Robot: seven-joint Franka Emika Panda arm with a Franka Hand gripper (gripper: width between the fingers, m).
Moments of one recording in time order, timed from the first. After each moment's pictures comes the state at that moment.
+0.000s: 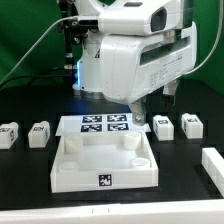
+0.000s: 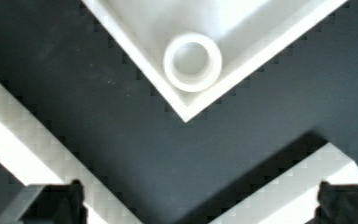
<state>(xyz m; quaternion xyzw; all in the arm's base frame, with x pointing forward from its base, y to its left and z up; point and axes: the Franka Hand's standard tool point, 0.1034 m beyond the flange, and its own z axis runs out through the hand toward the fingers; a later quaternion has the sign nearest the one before) 0.566 0.054 0.115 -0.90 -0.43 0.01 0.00</state>
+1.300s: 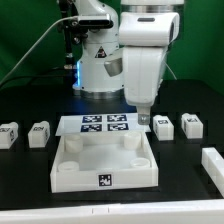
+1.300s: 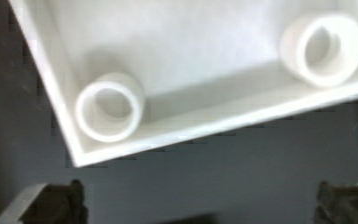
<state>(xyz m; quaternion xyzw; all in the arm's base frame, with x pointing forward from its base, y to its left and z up) 0.498 0.050 0.091 -0.76 -0.65 0.01 -0.01</state>
